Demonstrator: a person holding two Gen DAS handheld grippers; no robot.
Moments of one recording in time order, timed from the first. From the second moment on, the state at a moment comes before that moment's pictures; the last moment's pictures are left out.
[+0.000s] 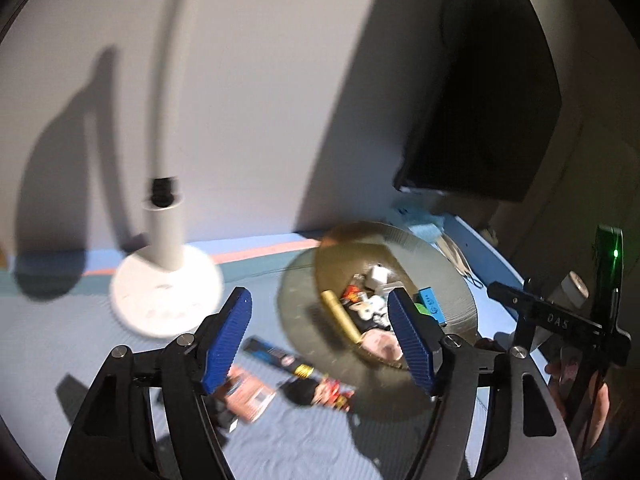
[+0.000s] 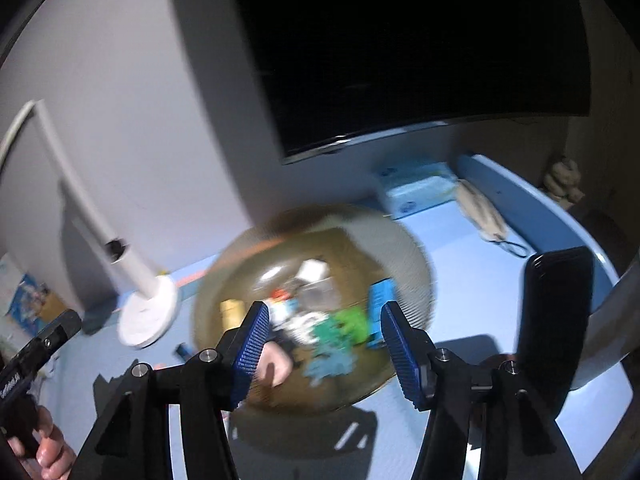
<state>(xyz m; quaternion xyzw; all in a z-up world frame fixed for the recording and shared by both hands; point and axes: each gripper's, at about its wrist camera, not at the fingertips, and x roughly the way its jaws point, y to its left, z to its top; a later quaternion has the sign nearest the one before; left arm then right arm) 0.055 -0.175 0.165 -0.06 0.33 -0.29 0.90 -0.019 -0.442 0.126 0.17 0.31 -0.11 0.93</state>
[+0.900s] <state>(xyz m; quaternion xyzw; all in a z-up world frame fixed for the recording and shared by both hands) 0.019 -0.022 0.016 -0.07 0.43 -0.05 0.90 -0.008 -0.267 -0.020 0.07 0.42 0.06 0.90</state>
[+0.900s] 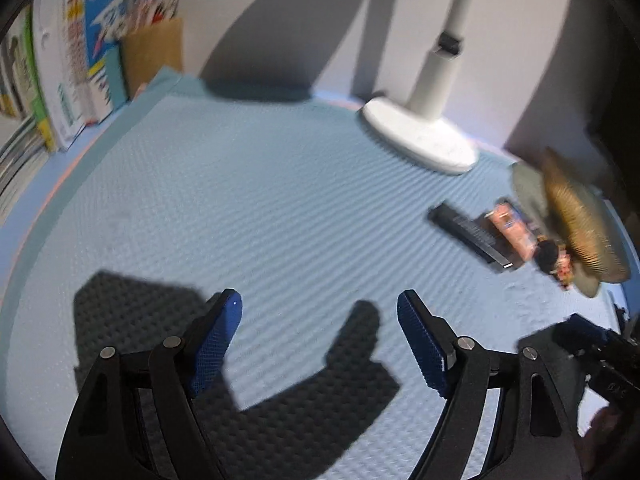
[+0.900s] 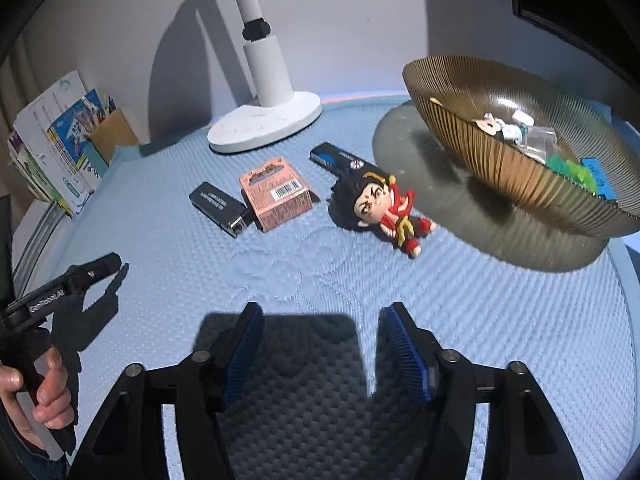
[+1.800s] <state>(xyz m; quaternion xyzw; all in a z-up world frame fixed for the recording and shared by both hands) 0.086 -0.081 0.031 -0.13 0.50 -0.13 0.85 0.061 -0.248 -0.010 0.10 0.47 0.14 0.87</state>
